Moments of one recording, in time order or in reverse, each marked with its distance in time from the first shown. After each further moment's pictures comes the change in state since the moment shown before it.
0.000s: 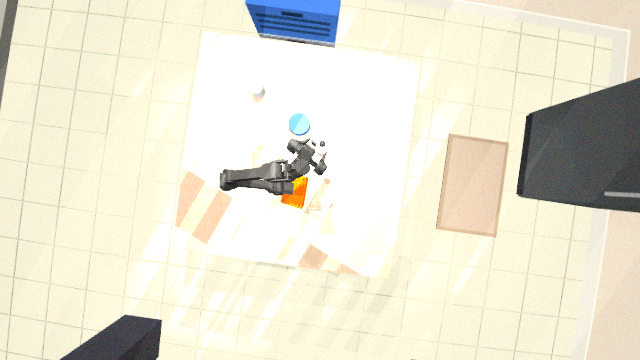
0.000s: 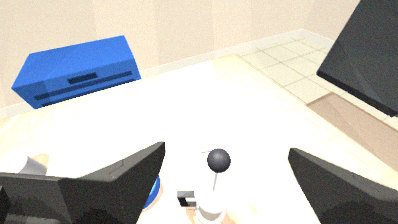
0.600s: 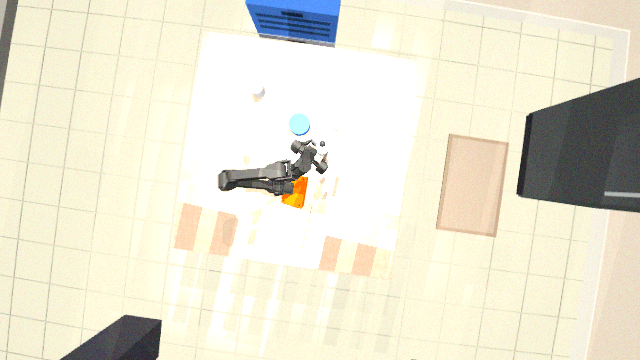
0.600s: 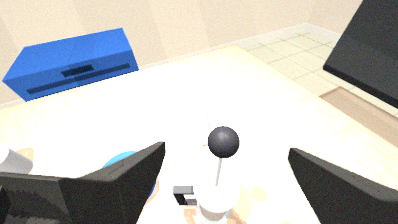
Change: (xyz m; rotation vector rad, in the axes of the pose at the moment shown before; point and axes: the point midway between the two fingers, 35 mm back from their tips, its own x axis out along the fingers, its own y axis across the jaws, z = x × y) arm 0.035 0.001 -0.043 0.008 0.000 0.011
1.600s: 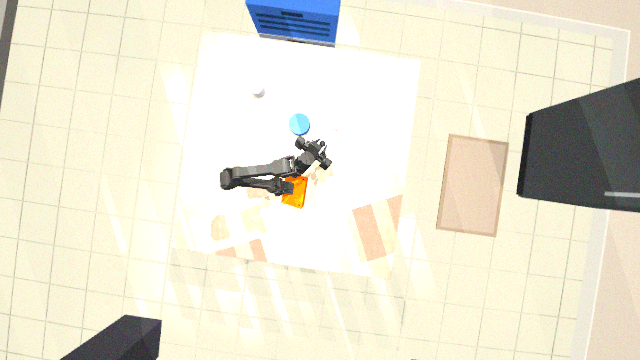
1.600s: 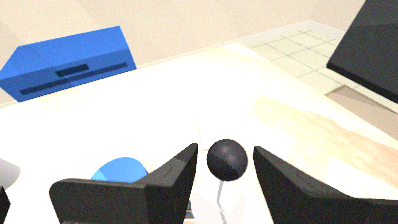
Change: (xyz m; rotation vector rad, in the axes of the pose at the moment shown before) arm 0.032 0.001 -0.003 0.005 0.003 0.004
